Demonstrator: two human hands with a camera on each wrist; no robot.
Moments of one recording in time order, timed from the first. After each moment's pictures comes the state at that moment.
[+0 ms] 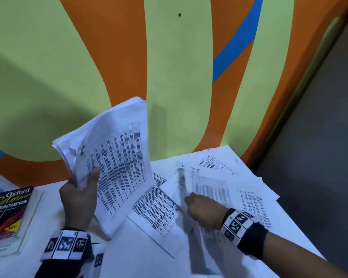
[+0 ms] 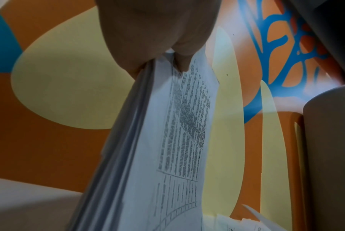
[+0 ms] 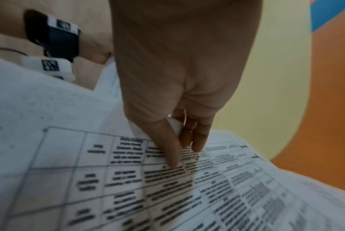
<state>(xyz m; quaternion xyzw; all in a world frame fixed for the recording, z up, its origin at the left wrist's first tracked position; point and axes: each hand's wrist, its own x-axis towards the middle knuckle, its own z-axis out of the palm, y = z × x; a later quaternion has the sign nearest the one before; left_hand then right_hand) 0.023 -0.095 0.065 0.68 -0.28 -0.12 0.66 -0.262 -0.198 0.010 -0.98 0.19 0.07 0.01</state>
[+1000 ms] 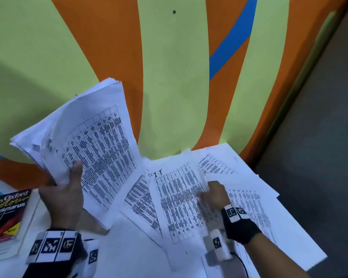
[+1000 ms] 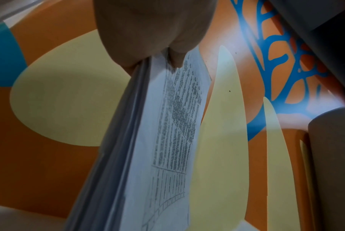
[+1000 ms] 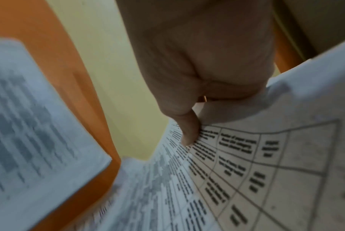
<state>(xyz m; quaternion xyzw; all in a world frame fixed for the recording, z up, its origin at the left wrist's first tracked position) 0.021 -0.090 0.097 0.62 -0.27 -0.05 0.73 -0.279 -0.243 -0.031 -0.66 0.67 -0.11 0.33</state>
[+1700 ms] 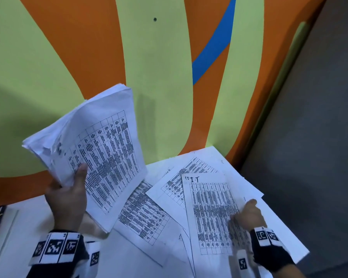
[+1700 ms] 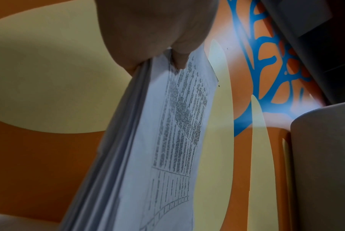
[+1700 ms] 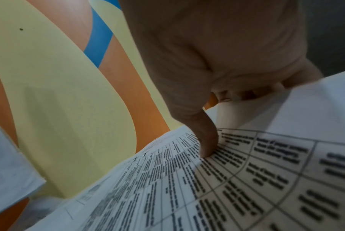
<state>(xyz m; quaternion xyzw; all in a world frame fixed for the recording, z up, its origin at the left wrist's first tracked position) 0.004 -0.120 0.094 0.63 -0.29 -0.12 0.71 -0.384 -0.211 -0.025 -0.42 0.87 -0.02 0.25</state>
